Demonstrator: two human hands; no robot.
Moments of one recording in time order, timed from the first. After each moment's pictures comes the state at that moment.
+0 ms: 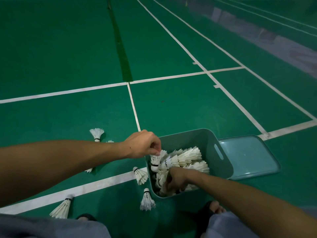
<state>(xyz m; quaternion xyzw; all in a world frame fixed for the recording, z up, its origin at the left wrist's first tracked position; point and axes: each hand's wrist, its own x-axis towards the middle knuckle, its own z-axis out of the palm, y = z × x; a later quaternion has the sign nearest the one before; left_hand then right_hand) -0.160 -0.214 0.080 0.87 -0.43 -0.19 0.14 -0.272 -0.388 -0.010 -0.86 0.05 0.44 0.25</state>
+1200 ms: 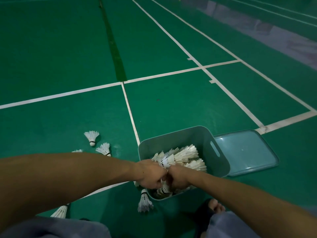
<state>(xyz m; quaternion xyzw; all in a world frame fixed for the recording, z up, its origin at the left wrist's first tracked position) -0.218 -0.253 0.028 0.78 -0.53 -0.32 -0.11 -0.275 -0.409 -0.026 -0.91 -0.06 0.36 0.18</state>
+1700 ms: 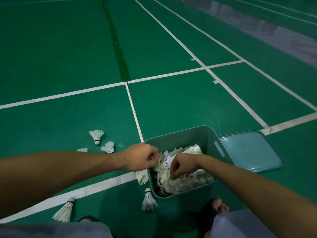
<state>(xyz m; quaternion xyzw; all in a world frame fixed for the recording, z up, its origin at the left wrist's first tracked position) -0.181 -0.204 0.058 0.86 -0.42 -0.26 0.12 -0.248 -0.431 0.006 -0.86 -0.03 0.41 0.29</state>
